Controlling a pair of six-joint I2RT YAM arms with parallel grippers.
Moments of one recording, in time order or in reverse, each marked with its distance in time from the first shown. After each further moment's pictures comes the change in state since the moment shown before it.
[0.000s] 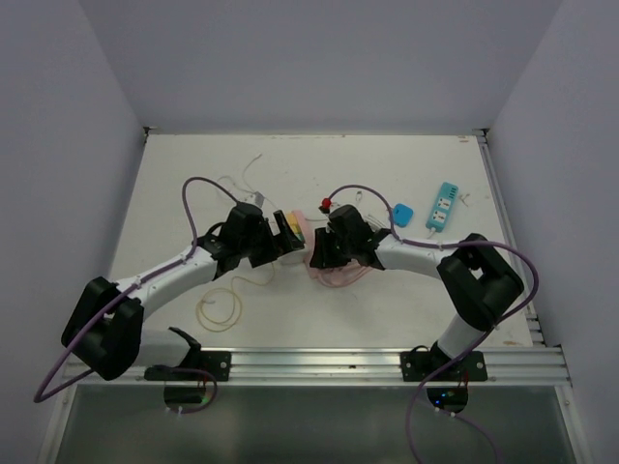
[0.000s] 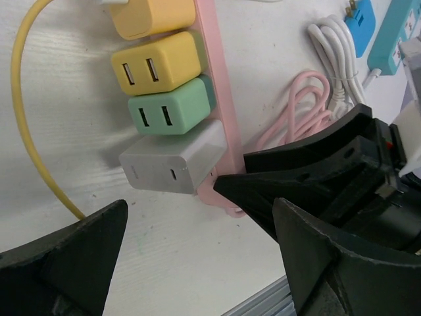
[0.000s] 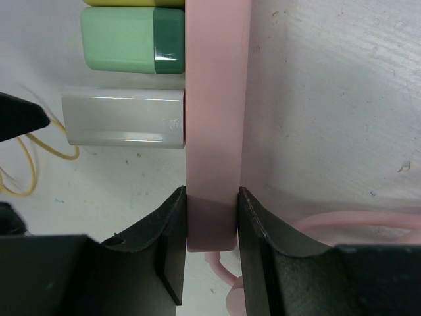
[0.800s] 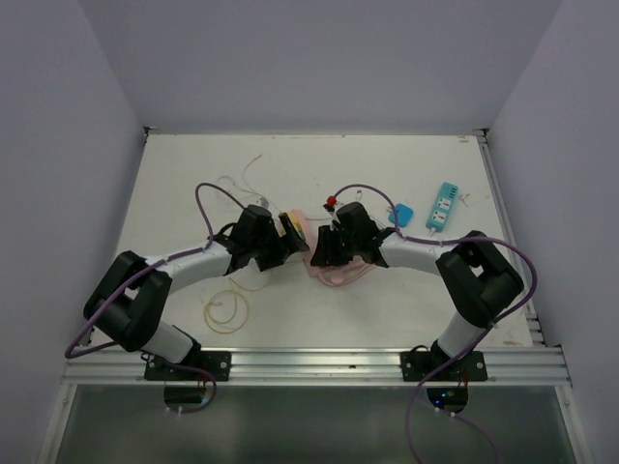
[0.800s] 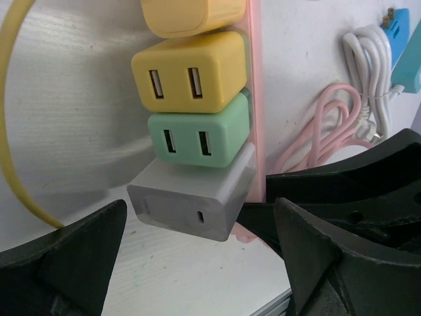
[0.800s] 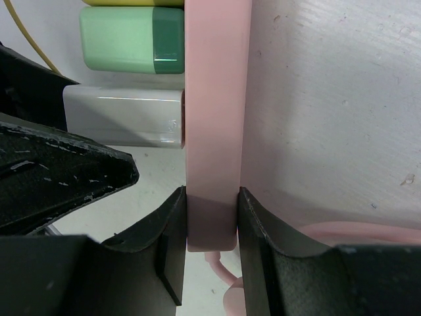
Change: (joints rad) left arm -0.001 0.191 -0.010 0.125 0.018 -0.080; right arm -0.059 0.014 -0.026 0.061 -0.120 0.008
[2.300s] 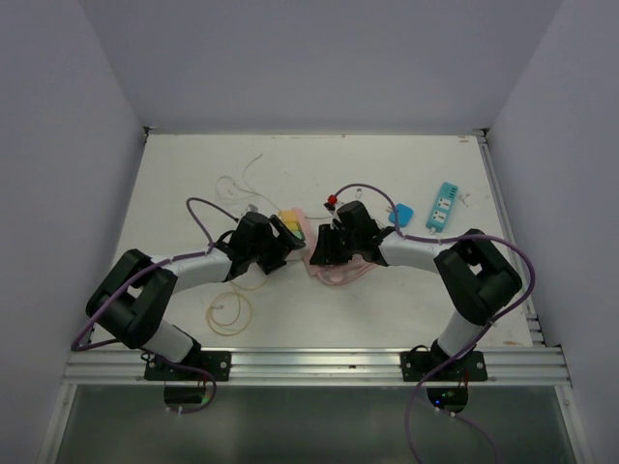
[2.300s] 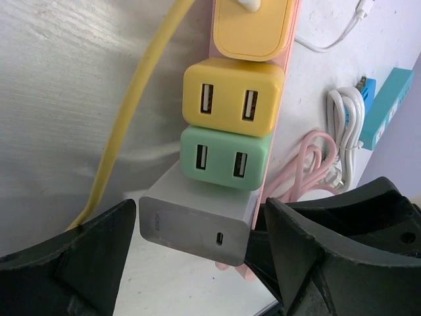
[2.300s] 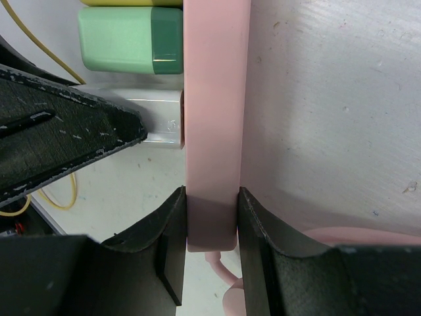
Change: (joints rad) left arm 0.000 0.018 -0.081 0.154 -0.071 -0.241; right arm -0.011 0.017 0.004 0.016 -0.023 0.016
